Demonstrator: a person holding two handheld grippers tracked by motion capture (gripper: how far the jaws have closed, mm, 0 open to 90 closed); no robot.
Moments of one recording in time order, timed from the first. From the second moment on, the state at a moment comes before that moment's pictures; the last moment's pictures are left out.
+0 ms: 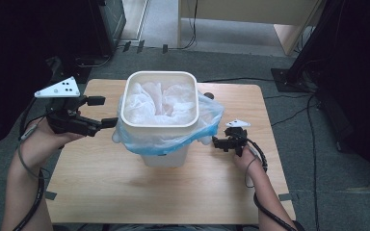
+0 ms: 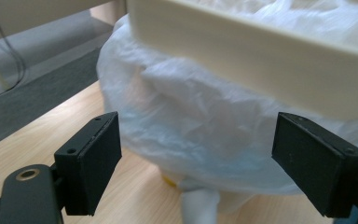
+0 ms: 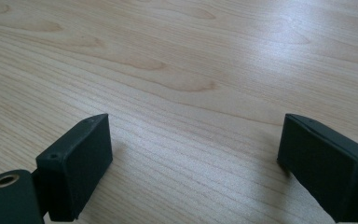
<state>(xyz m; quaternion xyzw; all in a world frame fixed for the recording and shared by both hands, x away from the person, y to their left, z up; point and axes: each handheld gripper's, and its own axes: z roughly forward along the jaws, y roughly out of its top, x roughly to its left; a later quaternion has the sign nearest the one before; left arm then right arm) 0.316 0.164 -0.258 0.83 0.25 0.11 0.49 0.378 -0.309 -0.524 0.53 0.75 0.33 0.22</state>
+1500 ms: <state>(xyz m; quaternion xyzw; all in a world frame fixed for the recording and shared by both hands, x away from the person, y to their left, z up) 0.396 0.146 -0.213 0.83 0.25 0.10 0.48 0.378 -0.309 -0.524 0.53 0.75 0.33 0.22</state>
